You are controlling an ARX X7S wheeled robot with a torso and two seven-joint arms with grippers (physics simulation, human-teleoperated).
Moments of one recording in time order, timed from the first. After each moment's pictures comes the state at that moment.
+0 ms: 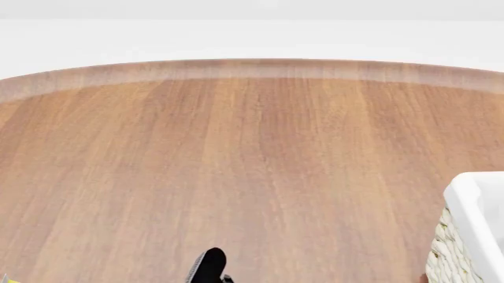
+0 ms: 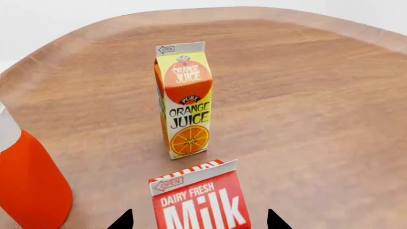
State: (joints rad) left arm -0.25 -1.03 0.36 0.99 -0.57 -0.13 -0.98; right arm 0.63 0.35 -0.98 0.24 0.50 0.19 -0.52
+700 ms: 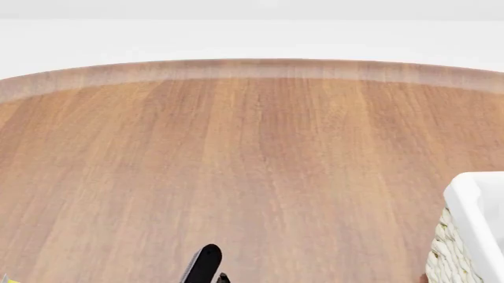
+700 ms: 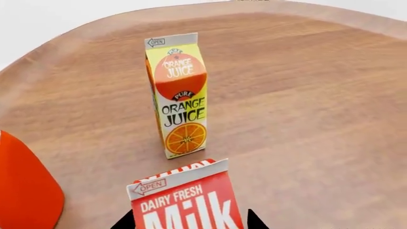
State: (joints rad) left arm -0.24 -1.04 0.36 0.99 -0.56 -0.12 -0.98; right arm 0.66 0.27 -0.99 0.41 0.50 0.14 -0.57
